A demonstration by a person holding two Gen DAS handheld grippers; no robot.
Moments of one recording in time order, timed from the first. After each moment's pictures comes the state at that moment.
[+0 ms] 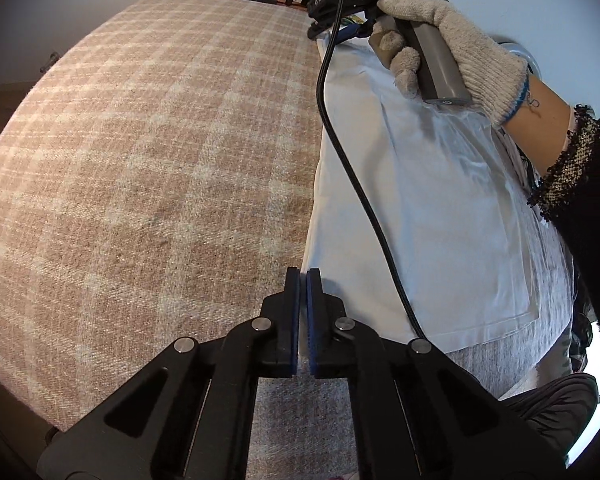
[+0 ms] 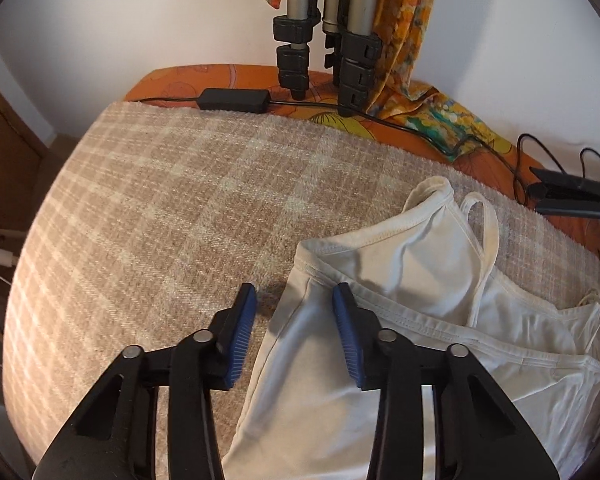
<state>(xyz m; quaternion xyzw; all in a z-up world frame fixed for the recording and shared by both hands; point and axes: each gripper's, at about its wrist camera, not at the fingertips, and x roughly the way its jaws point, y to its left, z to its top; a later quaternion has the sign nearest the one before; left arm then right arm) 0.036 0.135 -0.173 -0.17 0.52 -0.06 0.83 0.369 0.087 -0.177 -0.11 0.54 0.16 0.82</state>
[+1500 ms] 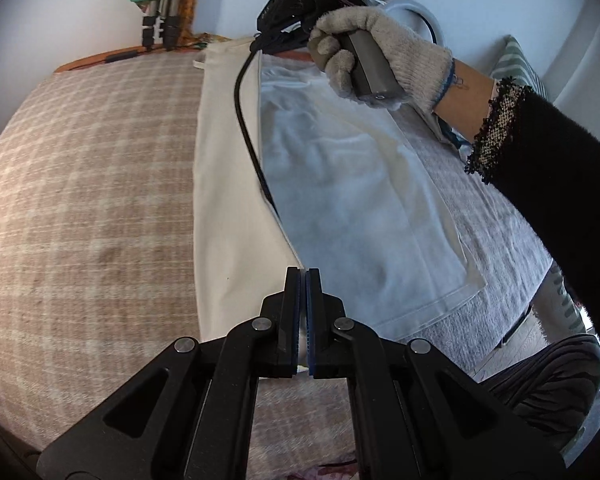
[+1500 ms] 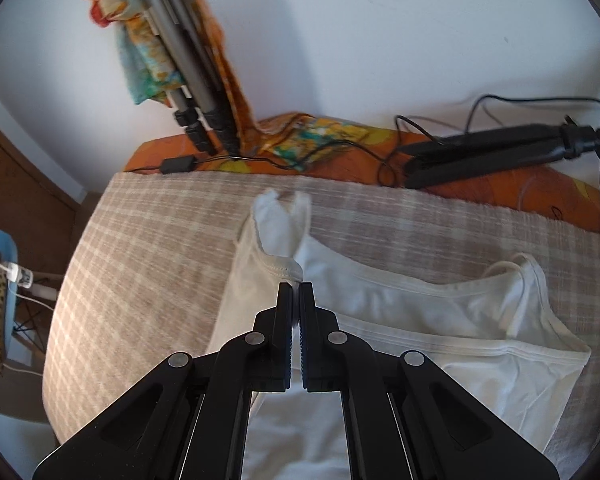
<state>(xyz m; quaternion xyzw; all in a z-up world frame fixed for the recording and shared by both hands) 0.034 0.009 -0.130 -0.08 0.48 -0.18 0.86 0.379 -0.071 -0.123 0.01 0.50 0.19 0.84</state>
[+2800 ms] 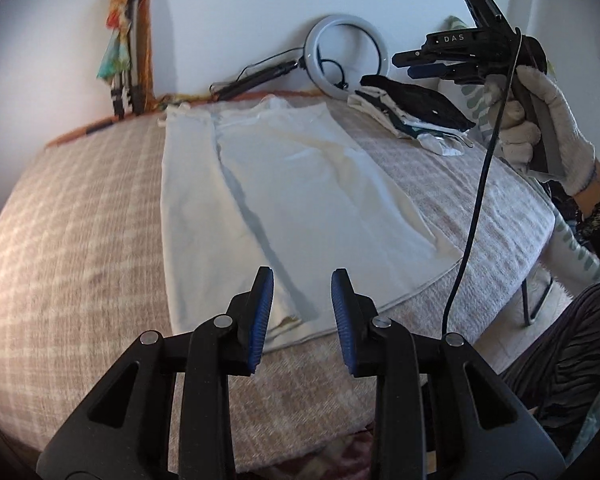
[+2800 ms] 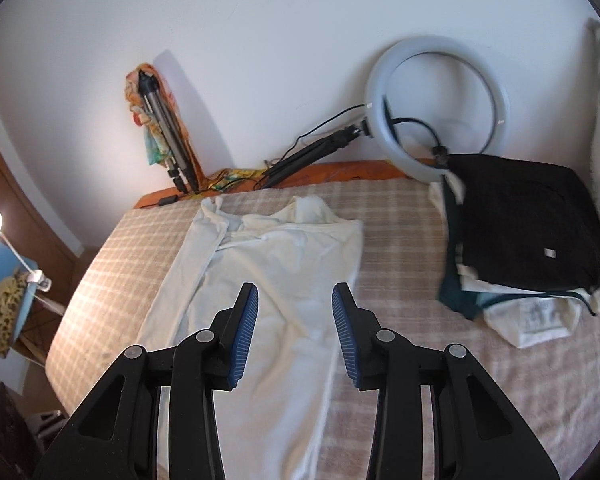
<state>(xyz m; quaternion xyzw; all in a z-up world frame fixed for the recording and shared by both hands) -0.030 -0.036 -0.117 0.02 0.38 -0.21 0.90 0.148 -0.300 -0.049 0.06 0.37 0.14 0.92</state>
